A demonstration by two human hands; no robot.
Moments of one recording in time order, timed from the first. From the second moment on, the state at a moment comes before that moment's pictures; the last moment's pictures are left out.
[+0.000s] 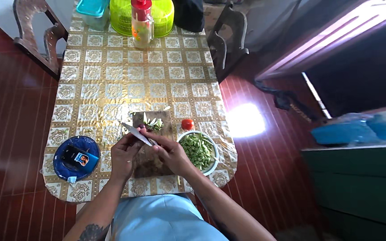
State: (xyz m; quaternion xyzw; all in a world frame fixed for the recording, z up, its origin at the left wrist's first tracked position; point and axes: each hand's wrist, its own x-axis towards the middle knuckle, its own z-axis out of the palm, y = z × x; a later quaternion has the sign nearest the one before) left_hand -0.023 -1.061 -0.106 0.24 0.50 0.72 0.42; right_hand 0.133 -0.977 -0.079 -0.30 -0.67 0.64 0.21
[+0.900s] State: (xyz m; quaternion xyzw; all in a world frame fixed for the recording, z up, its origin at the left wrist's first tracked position) left_hand -0.015 -1.058 -0.100 0.21 0.47 0.75 0.40; right_hand 0.132 -0.982 -0.076 -0.27 -0.68 0.66 0.19
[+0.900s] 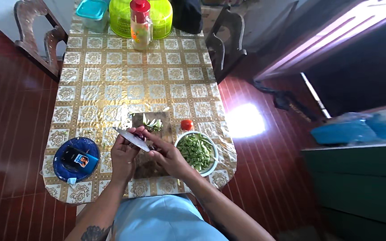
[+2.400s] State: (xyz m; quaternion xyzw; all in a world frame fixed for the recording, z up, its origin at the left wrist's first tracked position) left_hand -0.016 -1.061 -0.102 0.28 0.48 0.72 0.41; right_hand 0.137 -0.977 -0.072 -0.25 -0.67 0.68 0.17
